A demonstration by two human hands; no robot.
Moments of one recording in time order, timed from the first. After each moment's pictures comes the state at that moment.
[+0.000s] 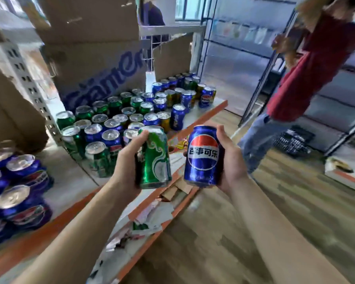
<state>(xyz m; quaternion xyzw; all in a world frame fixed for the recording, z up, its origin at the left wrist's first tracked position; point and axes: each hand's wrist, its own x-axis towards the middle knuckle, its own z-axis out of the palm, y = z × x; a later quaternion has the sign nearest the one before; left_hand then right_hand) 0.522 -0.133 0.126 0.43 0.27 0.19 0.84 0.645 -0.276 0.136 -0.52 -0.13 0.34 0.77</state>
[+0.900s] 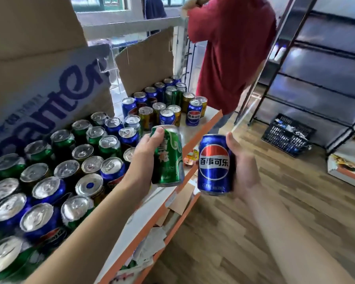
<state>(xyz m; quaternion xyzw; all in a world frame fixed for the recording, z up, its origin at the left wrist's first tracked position) 0.789 -0.054 0.117 0.50 0.27 0.16 0.81 0.888 -0.221 0.125 -0.54 -0.09 0.34 0.76</state>
